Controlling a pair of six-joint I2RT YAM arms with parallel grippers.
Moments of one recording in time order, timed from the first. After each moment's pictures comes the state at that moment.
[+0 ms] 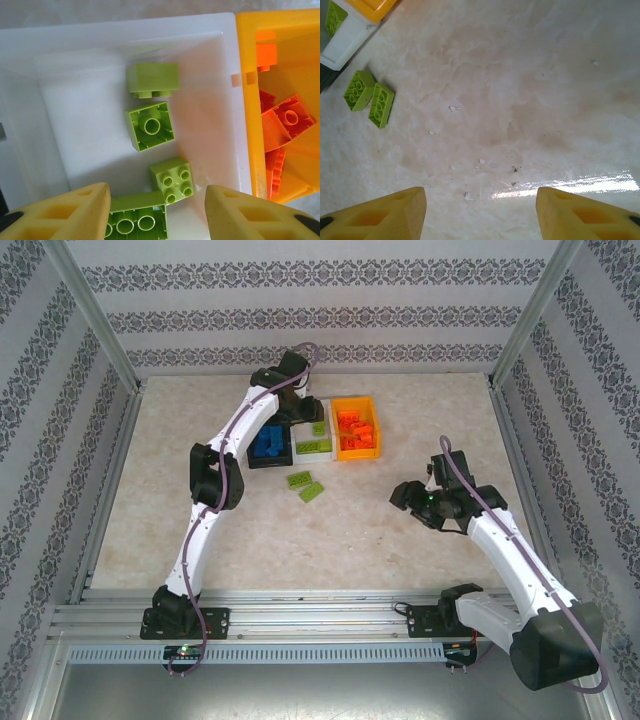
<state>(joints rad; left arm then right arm) -0.36 2.56 2.58 -1.12 0.24 -0.44 0.21 1.03 0.78 -0.80 -0.29 0.74</state>
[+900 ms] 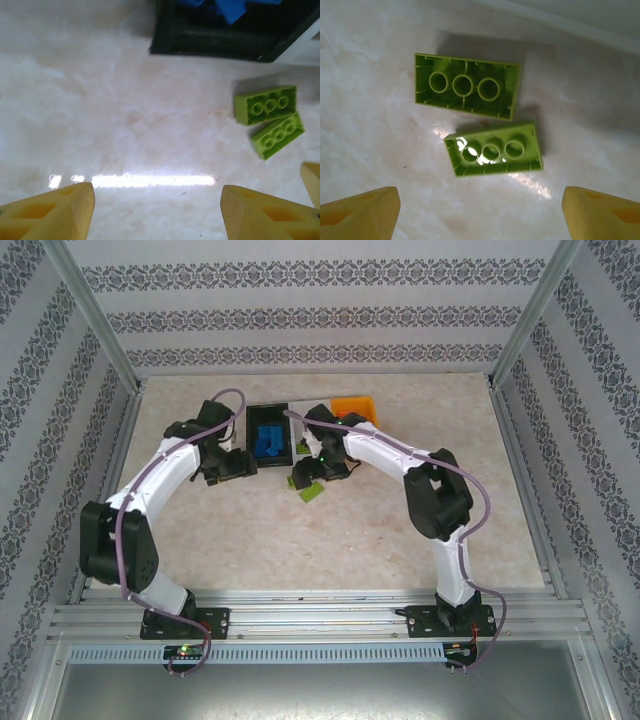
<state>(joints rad) -0.19 1.54 1.24 -0.95 0.14 -0.43 0.63 2.11 1.72 -0.95 -0.26 0.26</state>
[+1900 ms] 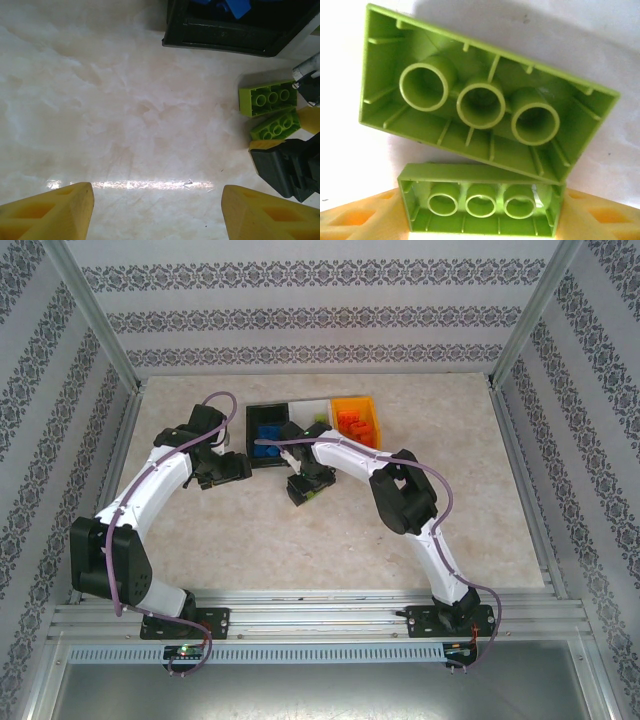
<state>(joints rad) -0.17 1.48 1.21 -0.95 0.15 -0.43 0.73 2.33 1.92 -1.11 -0.06 0.13</state>
